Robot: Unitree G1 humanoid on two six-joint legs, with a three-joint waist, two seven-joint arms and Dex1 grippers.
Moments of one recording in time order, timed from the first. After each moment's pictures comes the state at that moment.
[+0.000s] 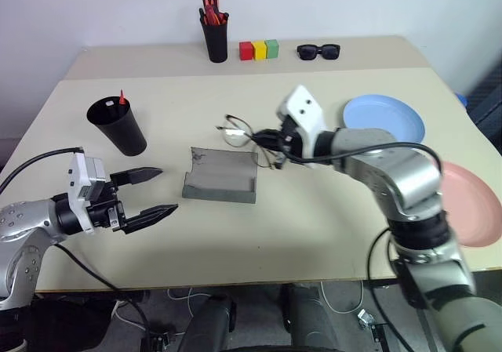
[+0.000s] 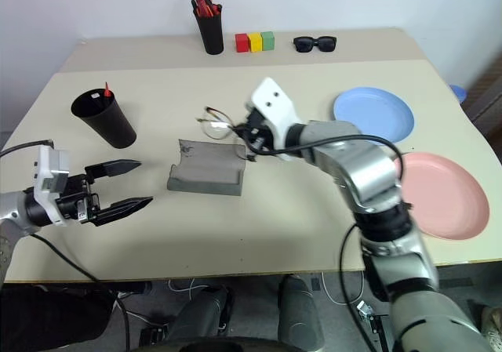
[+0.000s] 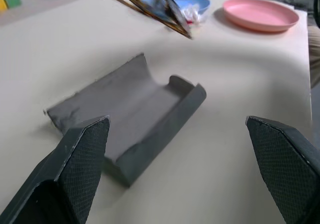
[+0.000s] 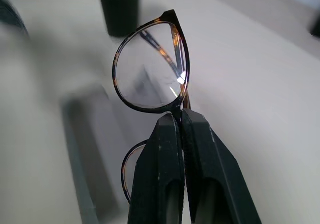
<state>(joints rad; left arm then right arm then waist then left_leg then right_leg) 0.04 0.81 0.39 -0.30 -0.66 0.39 -1.16 -0.83 -0.38 0.21 -0.28 0.36 0.96 0.59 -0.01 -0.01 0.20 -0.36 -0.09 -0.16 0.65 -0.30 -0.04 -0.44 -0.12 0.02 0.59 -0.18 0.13</state>
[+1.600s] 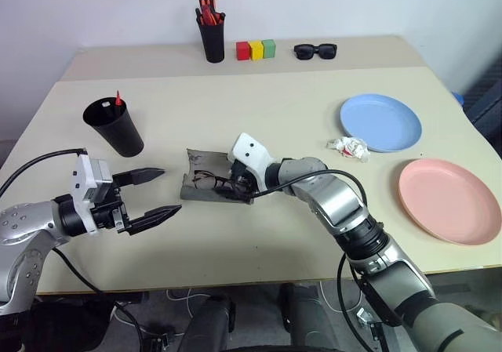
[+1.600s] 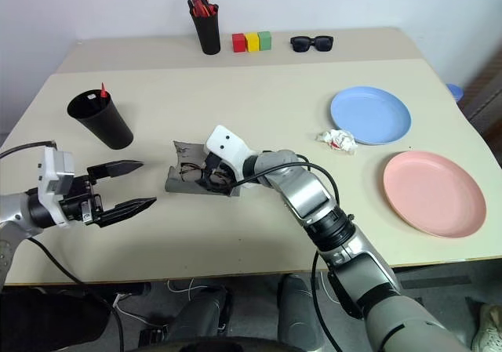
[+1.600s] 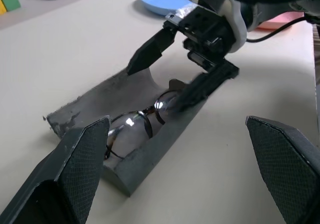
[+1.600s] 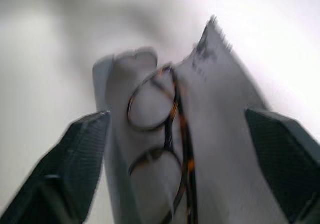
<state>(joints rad) -0.01 0.82 0.36 -0.32 -0.66 0.38 -1.09 -0.72 -0.21 0.38 -0.05 0.15 0.72 0.66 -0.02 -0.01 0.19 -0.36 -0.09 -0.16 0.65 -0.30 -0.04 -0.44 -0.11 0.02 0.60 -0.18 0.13</state>
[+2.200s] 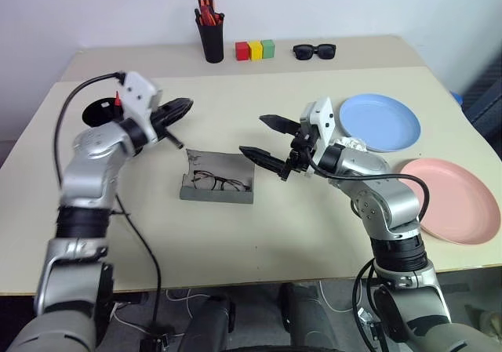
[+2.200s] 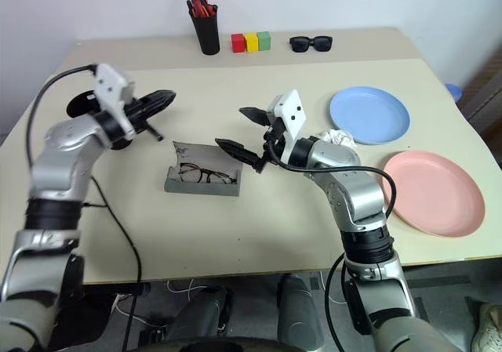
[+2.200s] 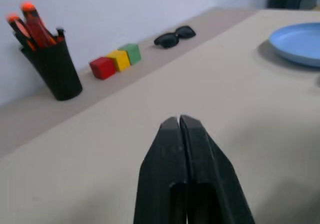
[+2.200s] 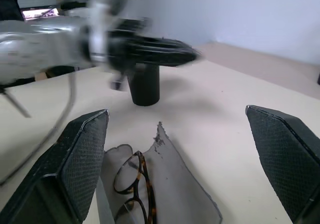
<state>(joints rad) -0.78 0.53 0.02 0.35 -0.25 0.29 -0.72 -0.55 -0.29 0.07 -0.23 0.41 0.55 0.76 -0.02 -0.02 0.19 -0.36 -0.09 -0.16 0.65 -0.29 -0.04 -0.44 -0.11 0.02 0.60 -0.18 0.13</state>
